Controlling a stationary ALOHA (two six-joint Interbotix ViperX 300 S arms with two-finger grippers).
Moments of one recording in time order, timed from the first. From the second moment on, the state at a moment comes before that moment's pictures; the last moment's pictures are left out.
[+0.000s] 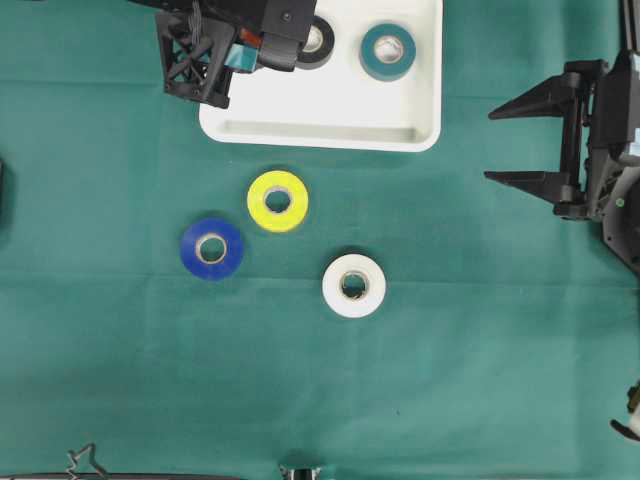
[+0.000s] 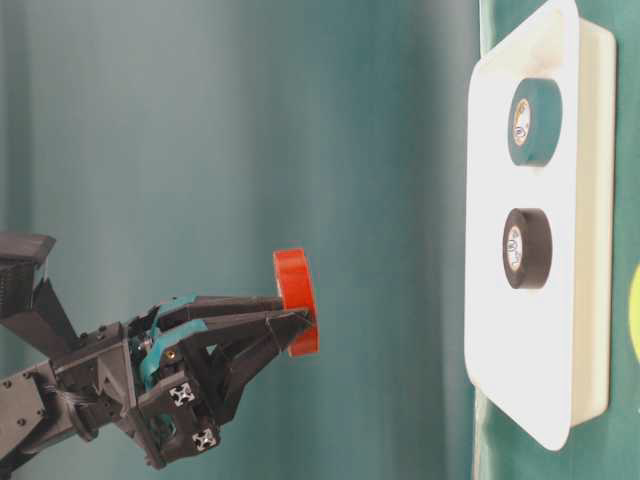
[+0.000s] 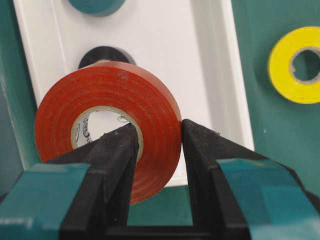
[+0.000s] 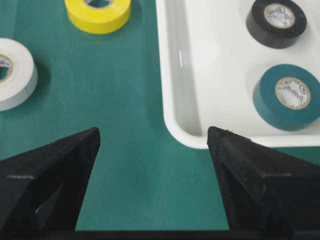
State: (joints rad) left arm 0.28 -0.06 0.15 0.01 0.94 0.54; right arm -0.14 -0.83 1.22 -0.06 0.13 0.13
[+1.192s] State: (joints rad) left arm 0.28 -0.05 0.20 0.00 0.91 0.54; right arm -0.14 -0.83 1.22 -0.06 0.13 0.13
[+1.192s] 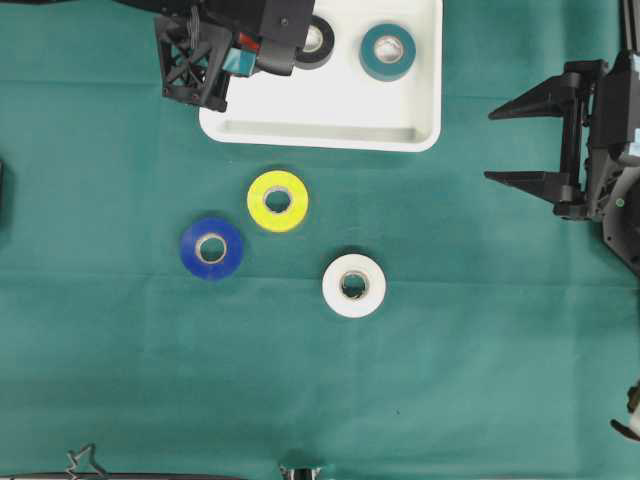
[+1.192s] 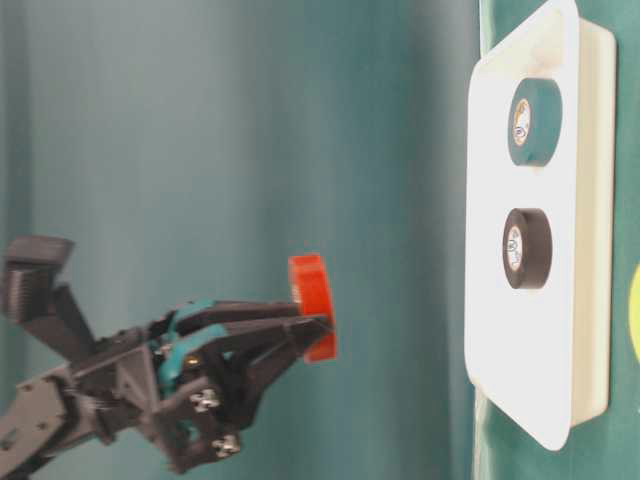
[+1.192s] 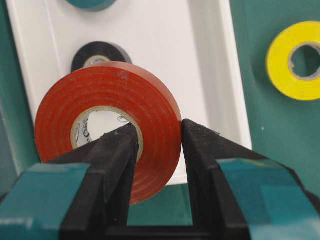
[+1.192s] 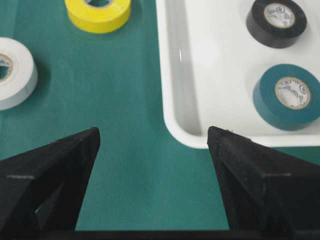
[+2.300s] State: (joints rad) left arm 0.32 0.18 0.38 0.00 0.63 0.54; right arm -0.14 -0.83 1.22 -0.06 0.13 0.13
